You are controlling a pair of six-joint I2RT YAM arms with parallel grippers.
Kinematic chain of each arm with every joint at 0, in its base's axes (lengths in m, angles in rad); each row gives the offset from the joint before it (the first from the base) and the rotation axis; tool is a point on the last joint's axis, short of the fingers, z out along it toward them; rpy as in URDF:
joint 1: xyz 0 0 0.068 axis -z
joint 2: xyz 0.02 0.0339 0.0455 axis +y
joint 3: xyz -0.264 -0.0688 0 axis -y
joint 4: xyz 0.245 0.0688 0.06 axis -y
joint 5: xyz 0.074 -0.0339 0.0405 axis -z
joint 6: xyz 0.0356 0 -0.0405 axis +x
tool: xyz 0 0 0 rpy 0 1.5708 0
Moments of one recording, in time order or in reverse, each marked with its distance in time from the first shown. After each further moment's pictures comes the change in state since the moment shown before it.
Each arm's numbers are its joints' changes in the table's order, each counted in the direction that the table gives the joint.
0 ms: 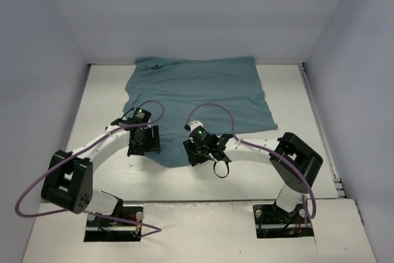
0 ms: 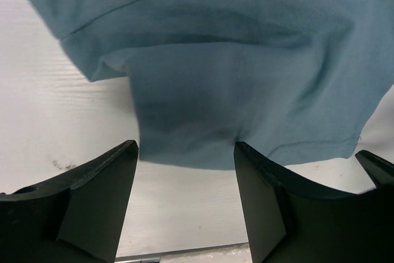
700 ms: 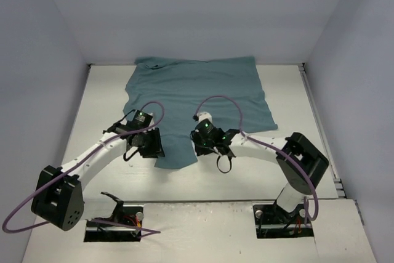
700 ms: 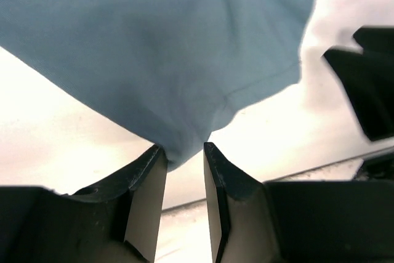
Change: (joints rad) left arm 0.074 -0.111 -0.018 -0.007 0.161 -0.131; right arm 0.053 -0.023 0.009 0.000 0.082 0.028
